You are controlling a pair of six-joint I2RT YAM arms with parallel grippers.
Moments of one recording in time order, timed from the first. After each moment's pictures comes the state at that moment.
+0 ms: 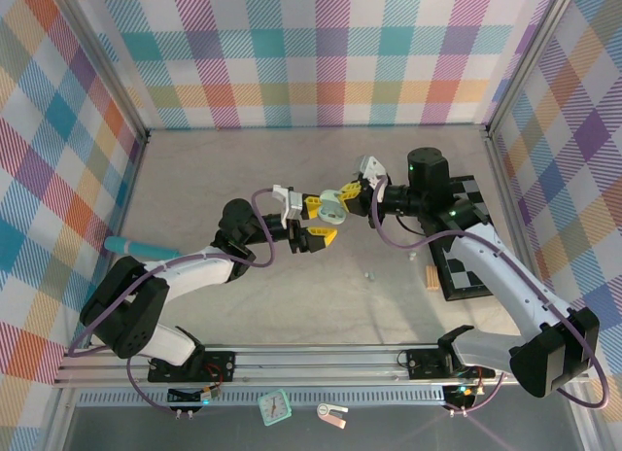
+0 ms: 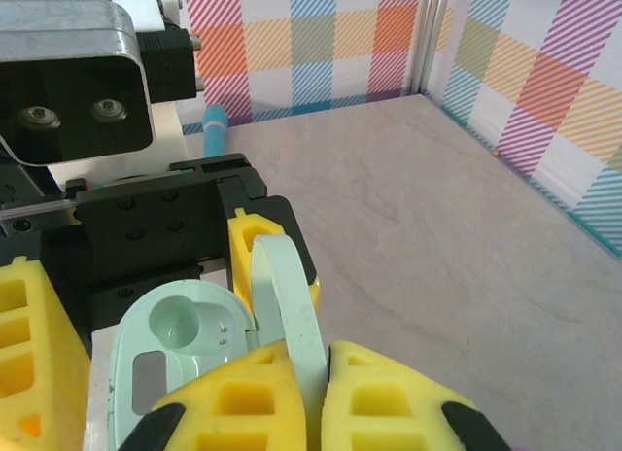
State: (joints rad) left arm -0.61 1.45 0.67 0.99 0.85 -0.22; right arm 0.48 1.20 1.11 -0.33 -0.70 -0.34
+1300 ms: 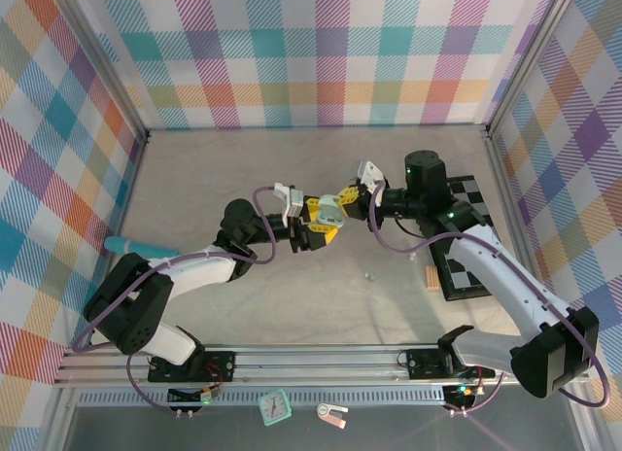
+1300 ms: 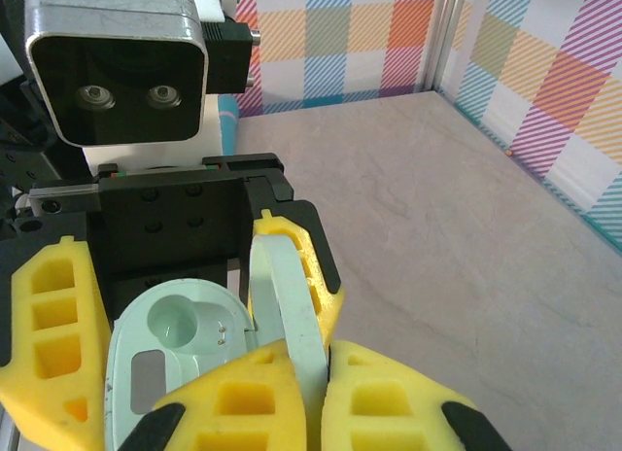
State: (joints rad) left arm -0.61 1.48 0.67 1.02 0.85 -0.30; right arm 0.49 1.19 1.09 -0.34 -0.71 -0.38
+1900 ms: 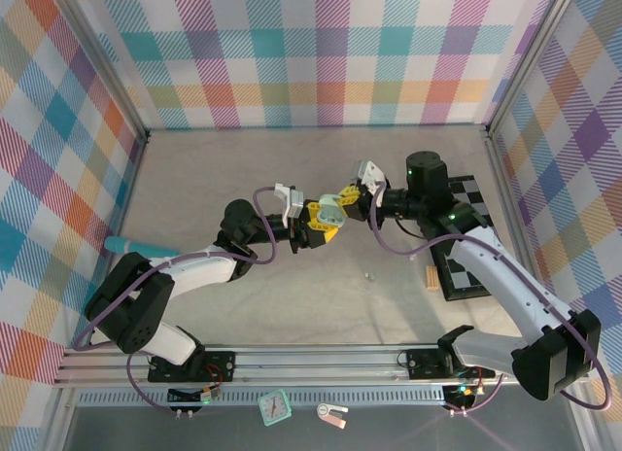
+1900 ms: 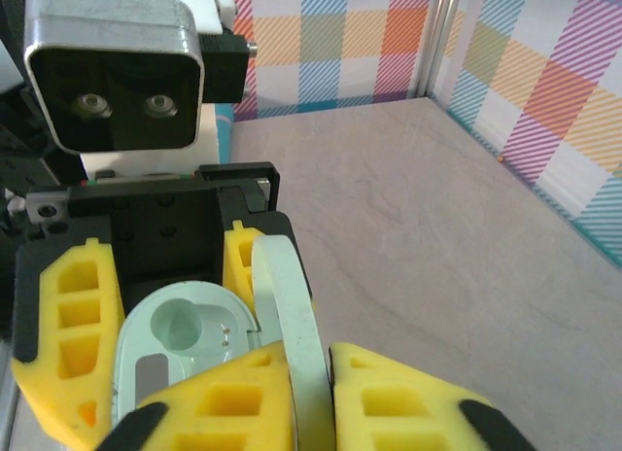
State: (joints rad) left arm -0.61 1.49 0.67 1.04 0.87 -0.30; right arm 0.50 1.18 1.08 -0.32 -0.69 -0.37
